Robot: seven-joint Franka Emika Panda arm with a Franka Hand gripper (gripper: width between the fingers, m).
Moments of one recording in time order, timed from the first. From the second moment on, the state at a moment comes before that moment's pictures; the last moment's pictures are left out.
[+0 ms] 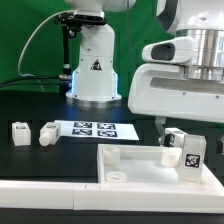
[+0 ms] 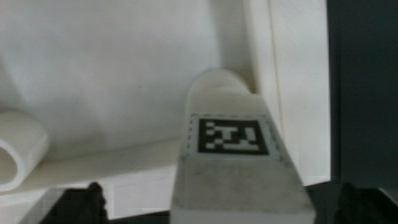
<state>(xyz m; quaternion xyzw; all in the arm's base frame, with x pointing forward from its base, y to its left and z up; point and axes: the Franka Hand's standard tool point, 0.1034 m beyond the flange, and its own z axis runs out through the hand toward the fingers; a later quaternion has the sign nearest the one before) 0.642 0.109 0.079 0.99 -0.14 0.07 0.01</state>
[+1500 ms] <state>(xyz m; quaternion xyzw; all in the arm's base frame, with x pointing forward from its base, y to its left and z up) 0.638 0.113 0.075 0.62 -0.78 0.04 -0.06</state>
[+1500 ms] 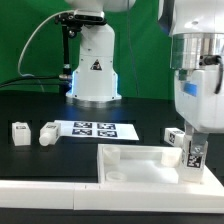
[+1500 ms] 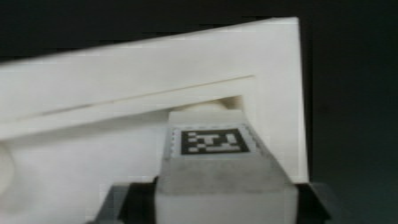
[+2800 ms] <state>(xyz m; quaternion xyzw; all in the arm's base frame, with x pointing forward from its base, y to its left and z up) 0.641 0.118 0.075 0.95 -0.30 0.07 -0.02</state>
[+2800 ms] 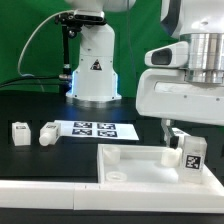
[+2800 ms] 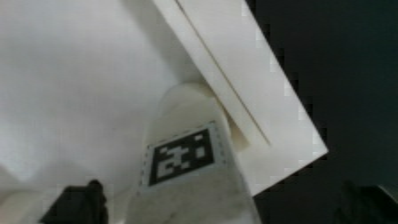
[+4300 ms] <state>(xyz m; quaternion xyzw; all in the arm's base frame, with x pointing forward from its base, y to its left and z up) 0.640 0.118 0.073 0.70 -0.71 0.06 -0.06</state>
